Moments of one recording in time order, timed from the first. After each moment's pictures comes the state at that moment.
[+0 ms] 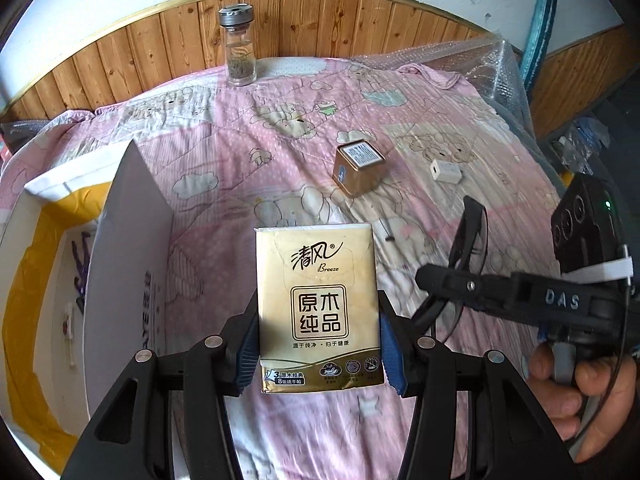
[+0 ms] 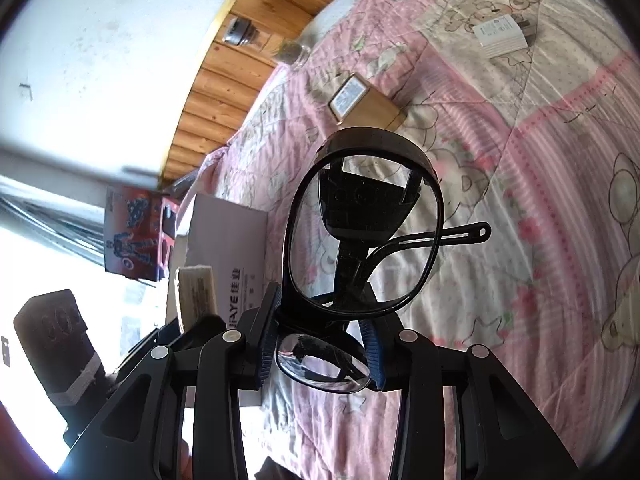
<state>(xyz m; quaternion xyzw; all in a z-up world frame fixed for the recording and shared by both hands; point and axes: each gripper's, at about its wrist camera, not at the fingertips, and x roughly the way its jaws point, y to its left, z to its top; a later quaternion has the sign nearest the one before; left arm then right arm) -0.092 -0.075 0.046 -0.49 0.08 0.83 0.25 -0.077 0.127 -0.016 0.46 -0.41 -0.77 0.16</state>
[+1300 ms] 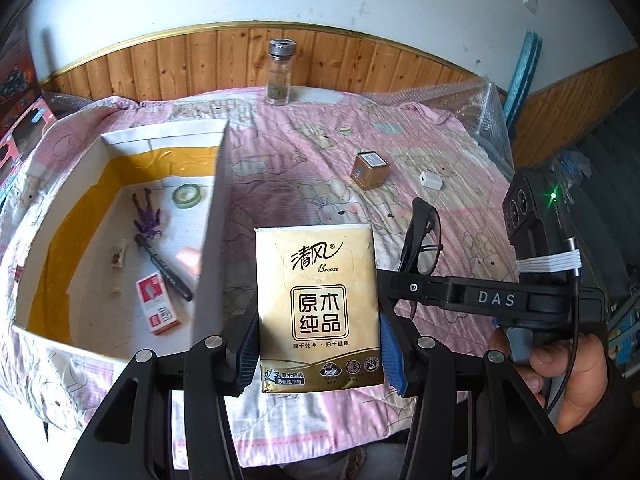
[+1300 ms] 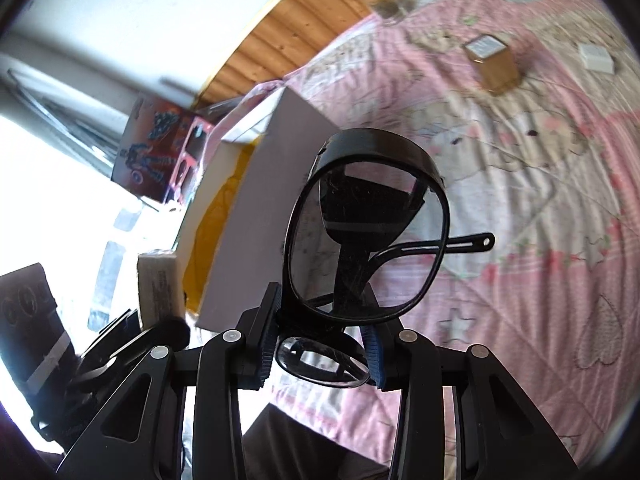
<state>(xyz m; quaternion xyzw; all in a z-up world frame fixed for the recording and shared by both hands) -0.004 -0.190 0.087 -0.44 0.02 0.87 0.24 -0.029 0.002 0.029 0.47 -0.29 -0.80 0.25</state>
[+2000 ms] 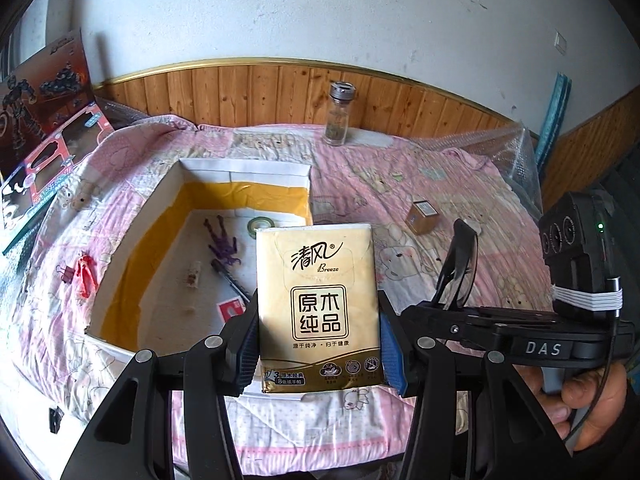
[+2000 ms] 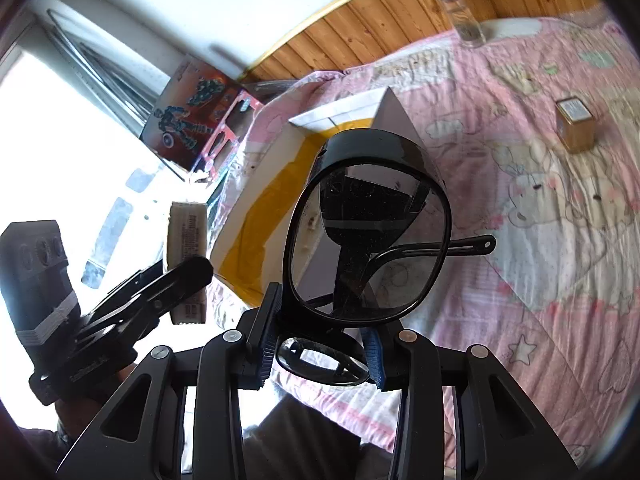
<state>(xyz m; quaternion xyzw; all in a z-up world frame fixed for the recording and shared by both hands) -0.012 -0.263 0.125 -0.39 0.00 0.90 0.17 -0.029 -0.063 0.085 0.45 -0.22 -0.81 0.30</state>
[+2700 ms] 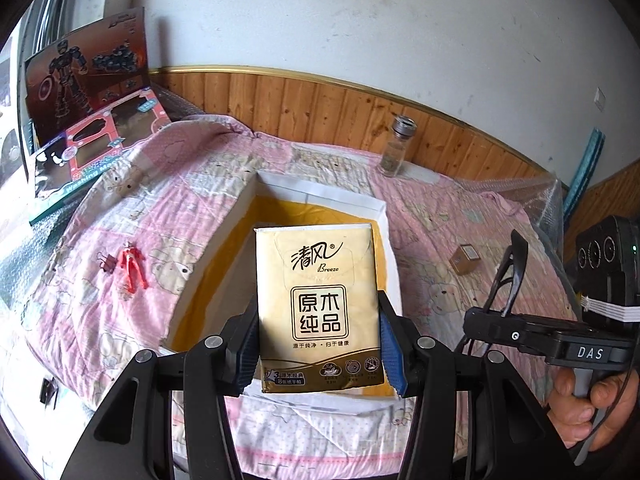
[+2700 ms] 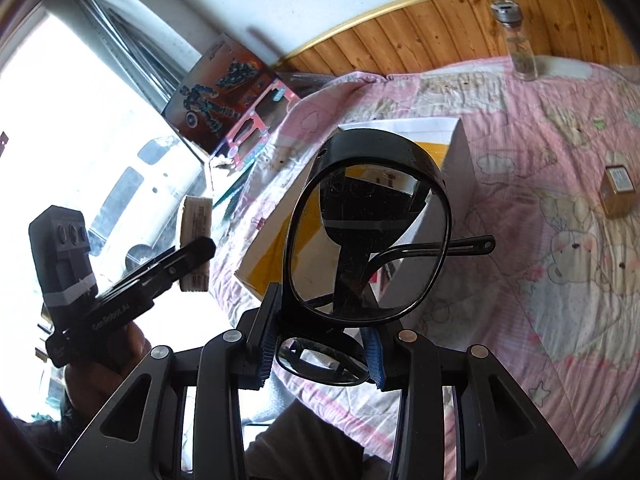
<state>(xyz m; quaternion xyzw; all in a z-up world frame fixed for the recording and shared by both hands) -0.035 -0.355 0.143 -0.38 -0.07 0.92 0.11 -0.051 -0.119 0.126 0.45 -0.17 -0.81 0.34</state>
